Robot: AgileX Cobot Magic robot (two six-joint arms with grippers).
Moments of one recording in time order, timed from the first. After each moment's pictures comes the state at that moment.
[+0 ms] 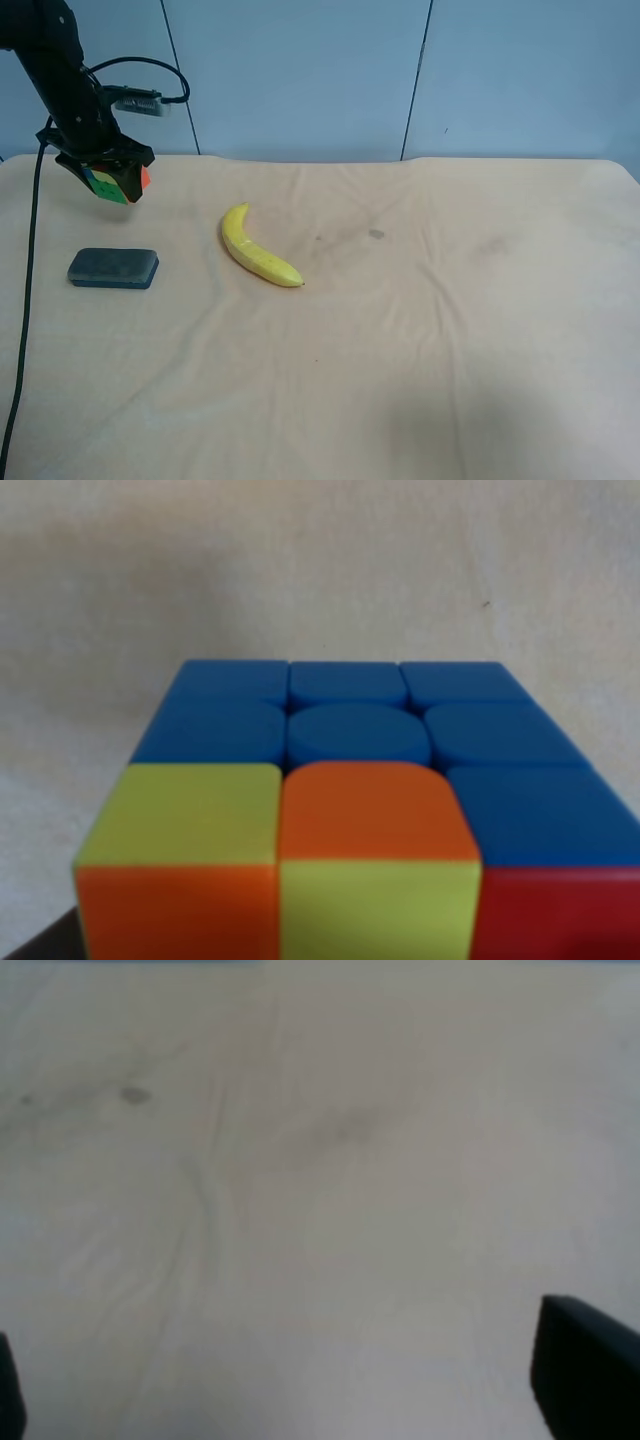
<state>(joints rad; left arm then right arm) -0.03 2.19 -1.78 0.01 1.08 0.26 0.14 0.00 -0.50 0.01 1.07 -0.03</state>
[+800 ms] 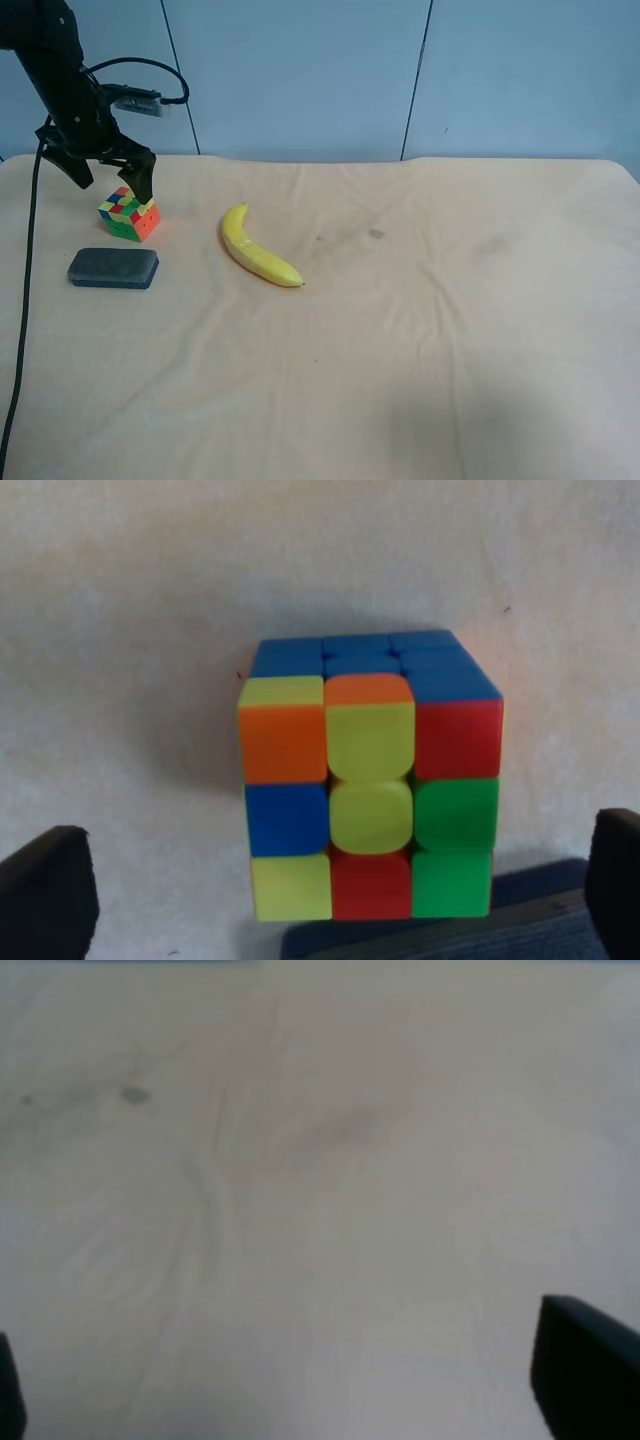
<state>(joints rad) -0.03 2.19 -1.78 0.03 1.07 0.28 0.14 0.00 -0.50 0.01 1.07 -0.03</state>
